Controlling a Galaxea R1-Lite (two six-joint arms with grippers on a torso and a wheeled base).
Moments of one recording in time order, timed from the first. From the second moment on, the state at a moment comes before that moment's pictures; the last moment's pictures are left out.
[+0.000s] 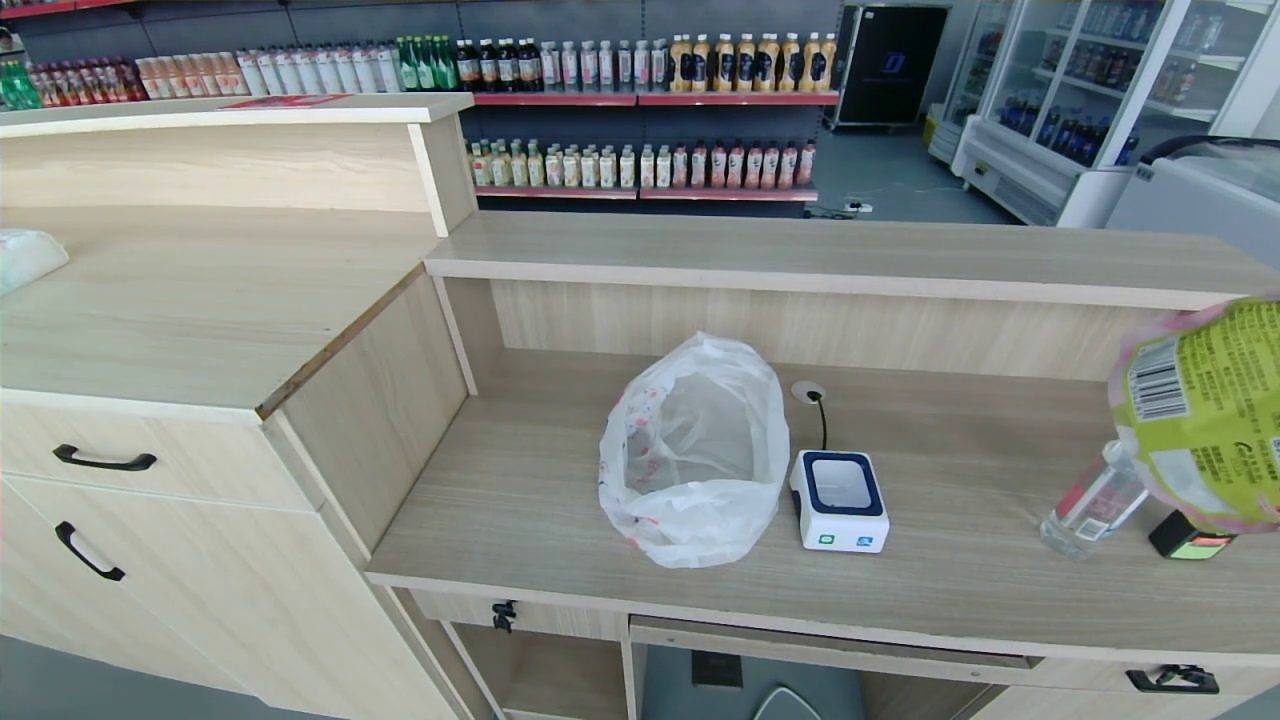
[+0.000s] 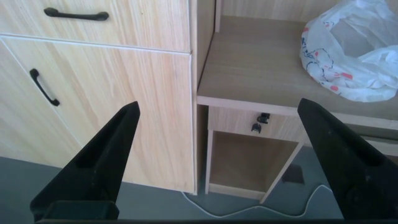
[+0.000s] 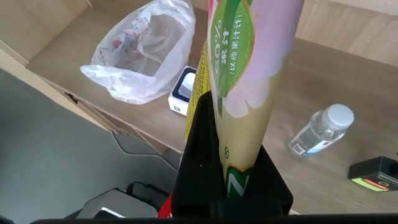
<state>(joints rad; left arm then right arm) 0.00 0.00 0.00 0.00 0.04 -0.01 -0.63 1.19 -1.00 0.30 0.97 -0.49</state>
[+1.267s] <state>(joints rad) 0.00 0.00 0.00 0.00 0.04 -0.01 -0.65 1.31 -0.91 -0.03 0.97 -0.85</state>
